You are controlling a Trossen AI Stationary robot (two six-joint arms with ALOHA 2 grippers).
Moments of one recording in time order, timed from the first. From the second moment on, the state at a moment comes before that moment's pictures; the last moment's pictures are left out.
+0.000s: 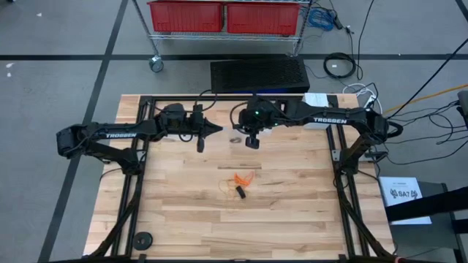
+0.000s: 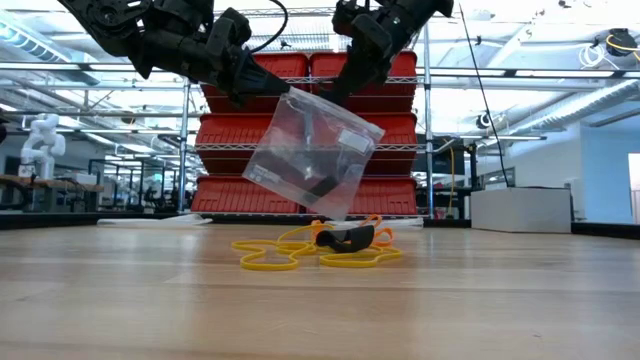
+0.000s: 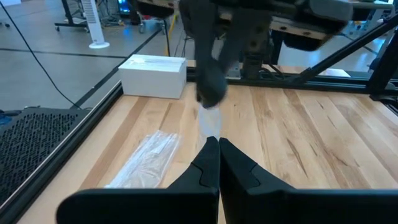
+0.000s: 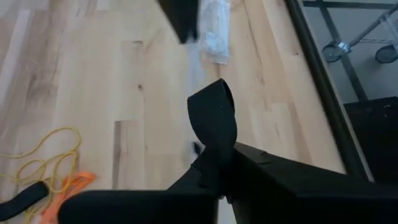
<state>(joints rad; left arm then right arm) 0.39 1.19 0.62 0.36 0.32 0.07 -0.24 1.65 1.43 -0.56 -0.01 -0.15</state>
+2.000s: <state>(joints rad) 0.38 1.24 0.61 0.36 0.23 0.07 -0.25 1.49 1.26 -0.66 -0.15 0.07</state>
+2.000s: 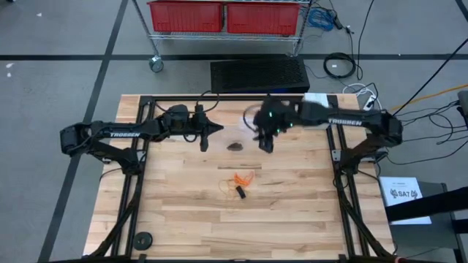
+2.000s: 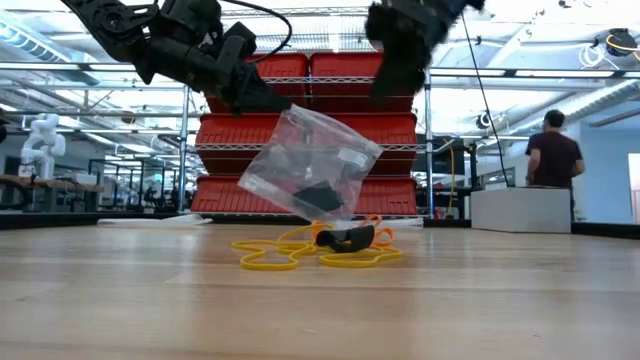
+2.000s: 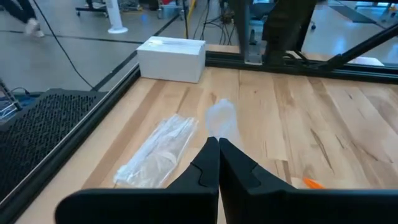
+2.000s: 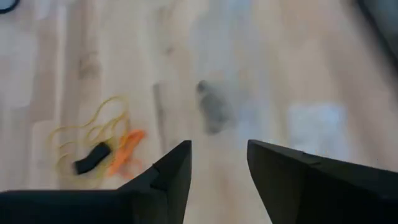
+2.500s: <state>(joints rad) 0.43 1.24 0.61 0.36 0.23 0.12 0.20 1.68 1.04 -0.21 0.03 0.68</state>
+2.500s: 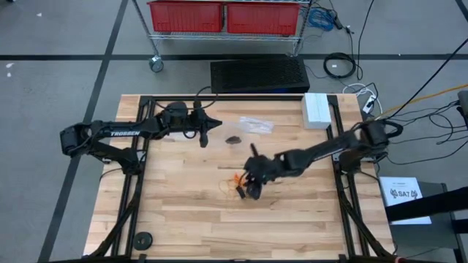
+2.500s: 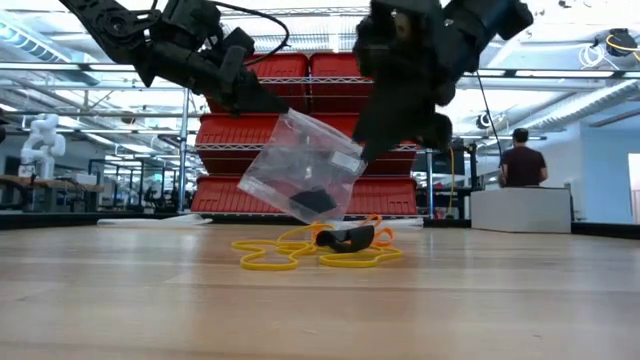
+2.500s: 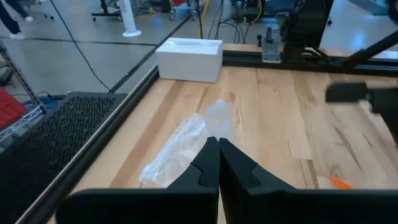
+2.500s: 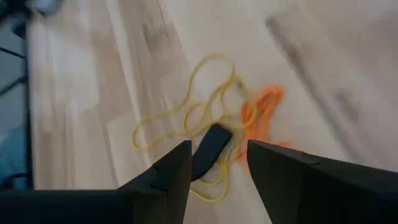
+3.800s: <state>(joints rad) 0.39 1.24 0.61 0.32 0.23 0.14 0.25 2.03 1.30 -0.37 0.13 0.77</state>
